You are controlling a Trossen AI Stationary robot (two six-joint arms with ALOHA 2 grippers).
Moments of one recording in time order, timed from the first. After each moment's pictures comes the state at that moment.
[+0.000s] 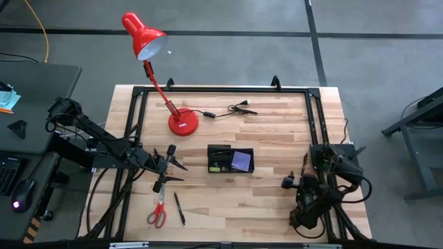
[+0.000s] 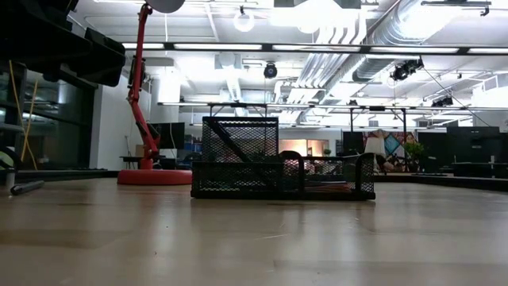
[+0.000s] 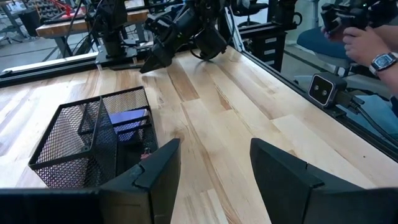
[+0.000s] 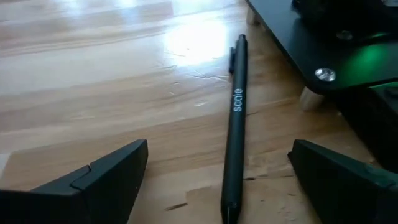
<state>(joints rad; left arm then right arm) -0.39 0.92 0.17 0.50 -0.23 0.05 1.01 2.14 0.98 -1.36 0.31 2.98</state>
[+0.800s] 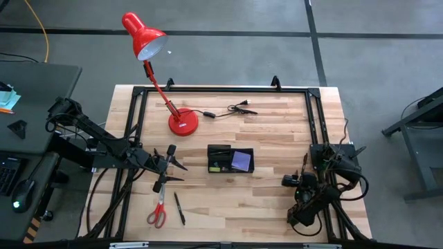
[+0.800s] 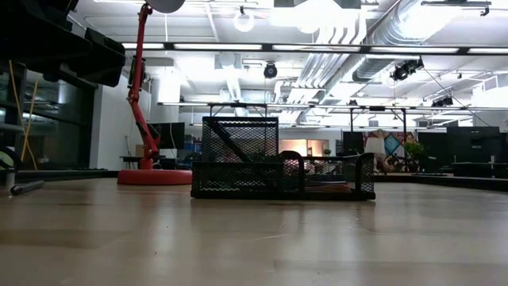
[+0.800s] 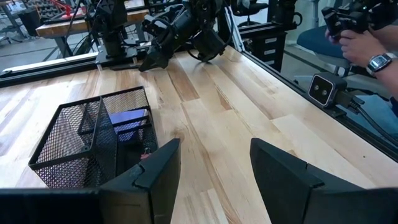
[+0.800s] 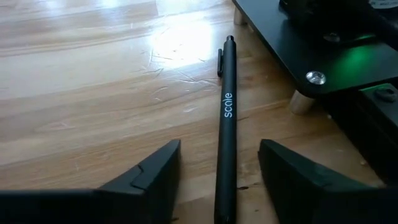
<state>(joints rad) -0.39 0.92 0.17 0.50 -0.23 0.05 0.97 2.15 0.96 -1.31 0.30 2.96</state>
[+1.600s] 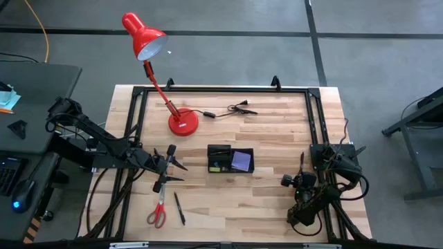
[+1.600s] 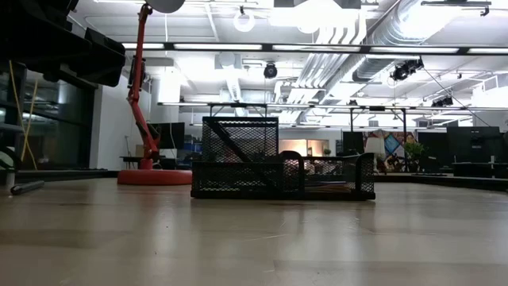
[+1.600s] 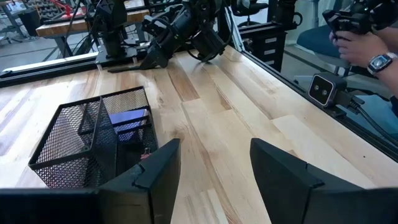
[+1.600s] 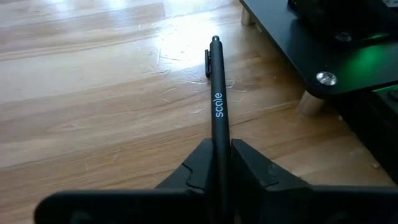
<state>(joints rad) -0.39 0.92 0.17 0.50 -0.23 0.05 0.97 2.15 0.96 -1.30 0.33 2.96</state>
